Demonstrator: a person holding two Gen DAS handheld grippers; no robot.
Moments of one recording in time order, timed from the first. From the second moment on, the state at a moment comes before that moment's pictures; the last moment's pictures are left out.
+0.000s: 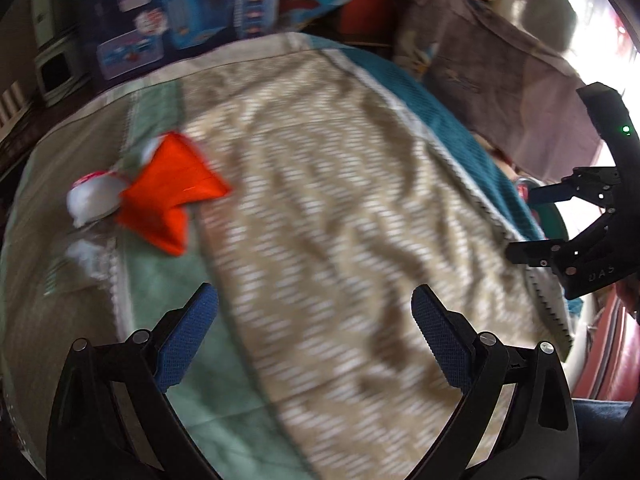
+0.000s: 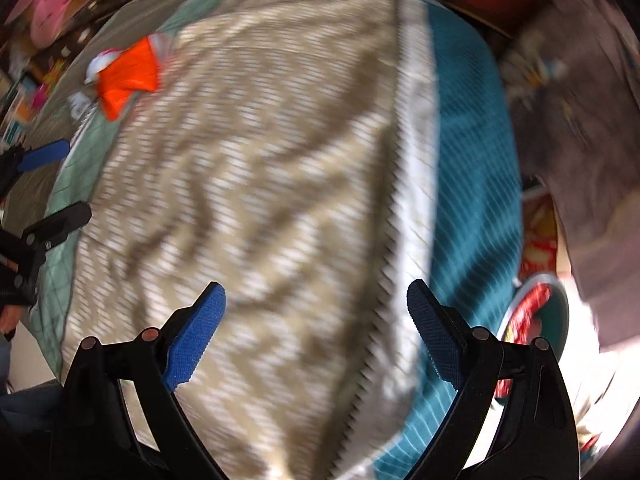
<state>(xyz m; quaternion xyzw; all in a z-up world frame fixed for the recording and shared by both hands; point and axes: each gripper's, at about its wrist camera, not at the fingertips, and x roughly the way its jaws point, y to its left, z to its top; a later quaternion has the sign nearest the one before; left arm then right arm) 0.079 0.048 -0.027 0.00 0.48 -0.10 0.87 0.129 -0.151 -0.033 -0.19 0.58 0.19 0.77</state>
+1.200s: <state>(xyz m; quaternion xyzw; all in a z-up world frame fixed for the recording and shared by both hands) 0.105 0.254 -0.053 -0.07 0.50 -0.03 0.86 0.219 0.121 -0.079 -0.22 0.58 0.33 0.71</state>
